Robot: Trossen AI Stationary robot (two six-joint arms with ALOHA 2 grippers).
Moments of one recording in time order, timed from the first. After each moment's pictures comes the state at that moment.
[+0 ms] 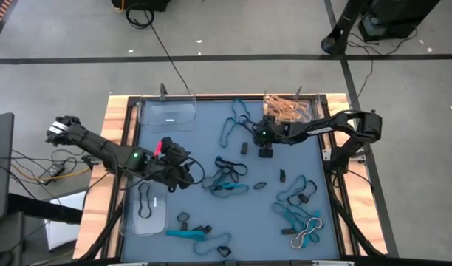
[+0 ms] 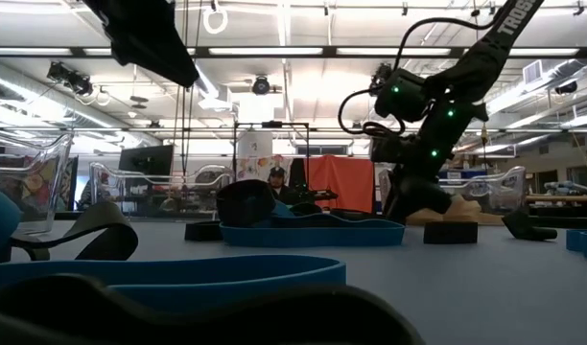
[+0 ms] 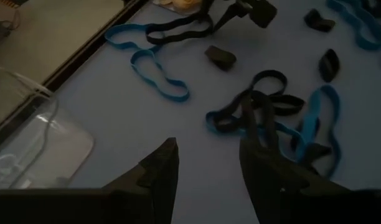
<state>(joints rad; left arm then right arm) -0.38 1.22 0.95 -0.68 -0.73 -0.66 -0.34 1.63 0.69 -0.05 0.25 -0.37</state>
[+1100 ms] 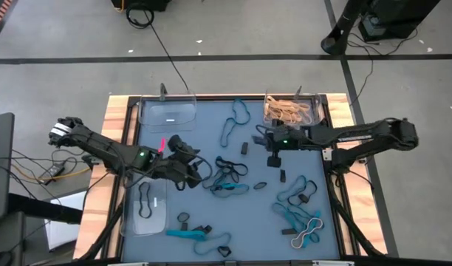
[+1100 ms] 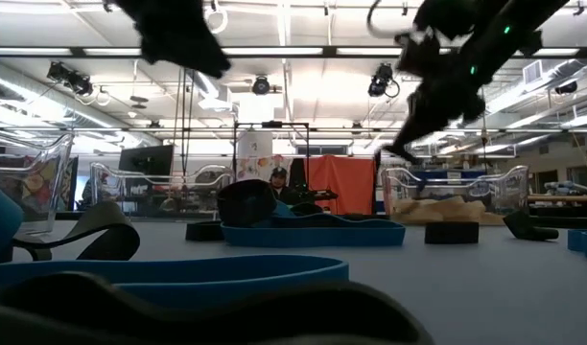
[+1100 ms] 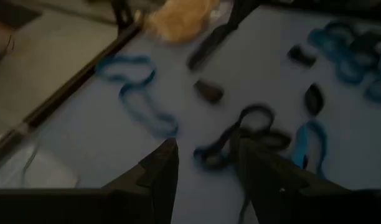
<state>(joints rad) -0.32 1.27 0.95 -0.43 -0.73 -0.49 -0.11 1.20 0.68 -0.26 0.20 -0.14</state>
